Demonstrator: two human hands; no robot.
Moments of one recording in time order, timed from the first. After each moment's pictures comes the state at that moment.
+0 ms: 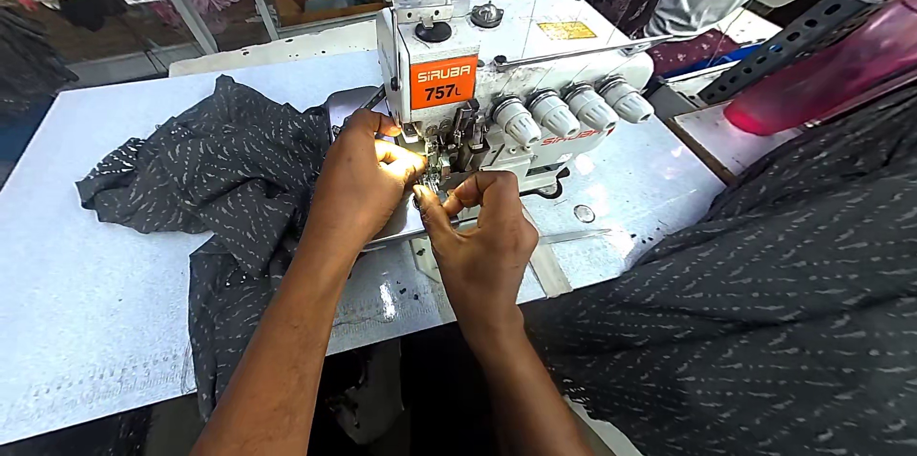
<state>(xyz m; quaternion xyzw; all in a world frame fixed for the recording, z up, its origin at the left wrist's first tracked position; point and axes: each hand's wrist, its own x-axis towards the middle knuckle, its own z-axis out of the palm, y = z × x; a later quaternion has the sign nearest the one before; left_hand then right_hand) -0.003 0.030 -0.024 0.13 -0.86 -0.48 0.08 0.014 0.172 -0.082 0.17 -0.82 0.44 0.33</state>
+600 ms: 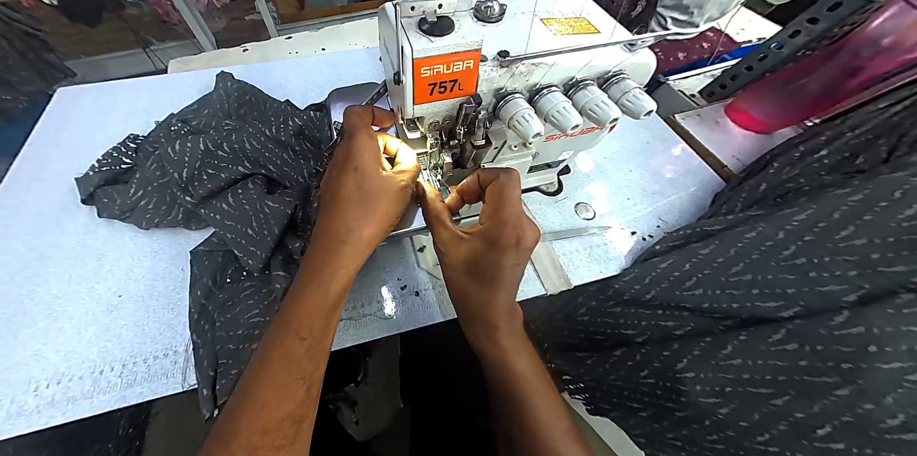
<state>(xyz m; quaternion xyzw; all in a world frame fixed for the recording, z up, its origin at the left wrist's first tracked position) 0.003 0.035 -0.035 0.13 -0.86 -0.47 0.12 0.015 0.171 -0.083 0.16 -0.82 0.43 0.34</state>
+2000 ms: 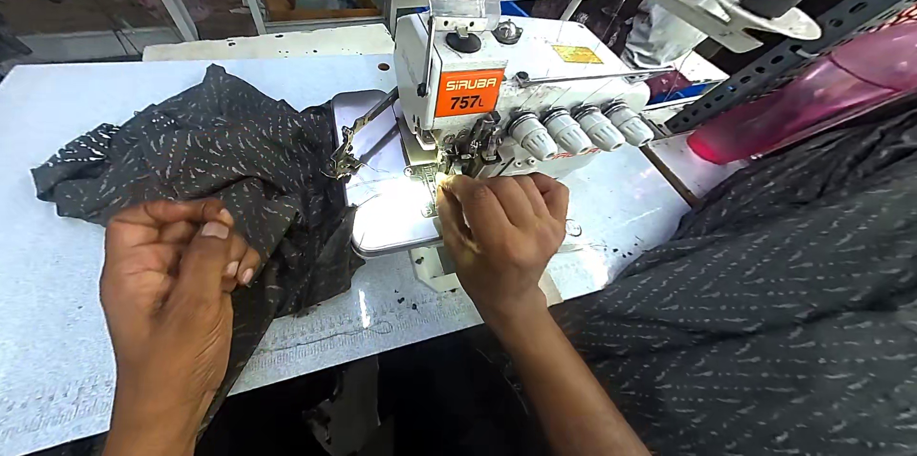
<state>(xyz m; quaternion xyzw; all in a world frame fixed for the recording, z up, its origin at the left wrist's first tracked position) 0.115 -0.050 -0.074 0.11 -0.66 -0.65 0.36 -0.010 0.183 -0.073 0.30 -0.80 0.21 0.47</state>
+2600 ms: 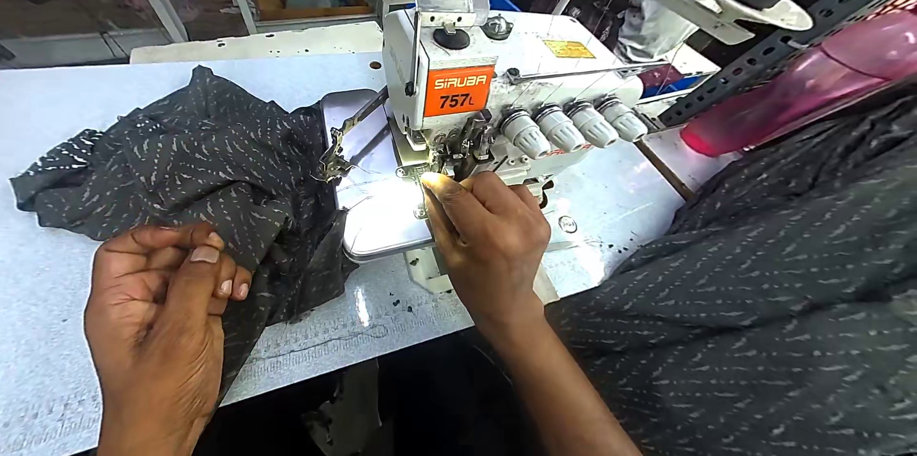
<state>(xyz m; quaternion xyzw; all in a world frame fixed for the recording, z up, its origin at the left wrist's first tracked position) 0.123 -0.048 -0.083 0.13 -0.64 -0.66 0.36 -0.005 0.180 -0.071 0.28 -0.84 0.21 0.40</state>
